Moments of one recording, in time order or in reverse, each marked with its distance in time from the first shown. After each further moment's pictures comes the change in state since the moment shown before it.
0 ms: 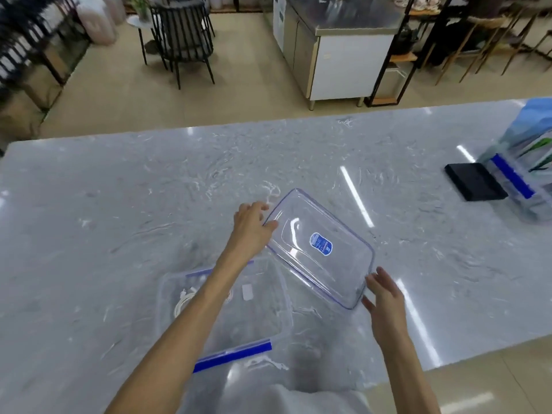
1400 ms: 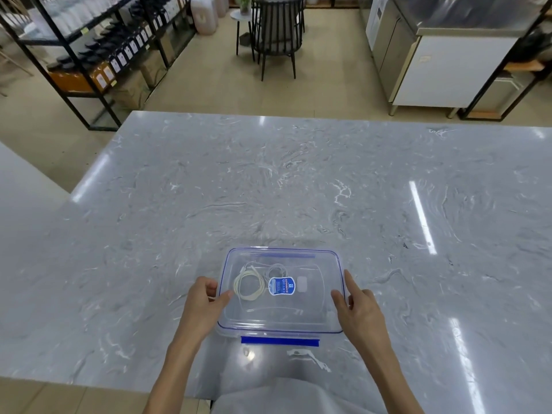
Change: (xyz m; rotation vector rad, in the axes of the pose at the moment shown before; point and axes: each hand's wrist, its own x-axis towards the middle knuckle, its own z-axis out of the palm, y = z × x) left_hand -0.179 -0.143 -0.085 -0.241 0.289 -0.579; right_hand -0.059 0.034 0.106 -1.120 -0.361 -0.346
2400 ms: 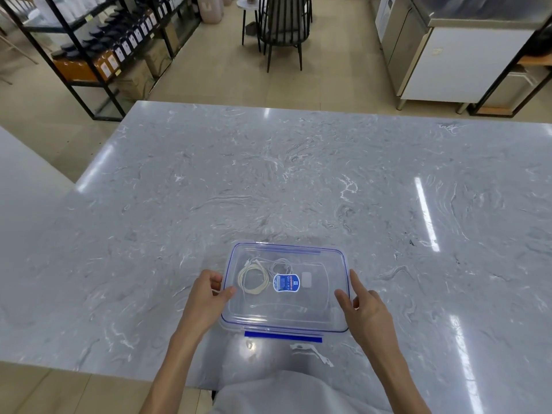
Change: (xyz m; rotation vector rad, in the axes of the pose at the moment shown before) left_hand 0.002 0.000 -0.003 0.073 -0.029 -0.031; right_hand -0.003 0.005 0.001 -0.103 -0.028 -0.007
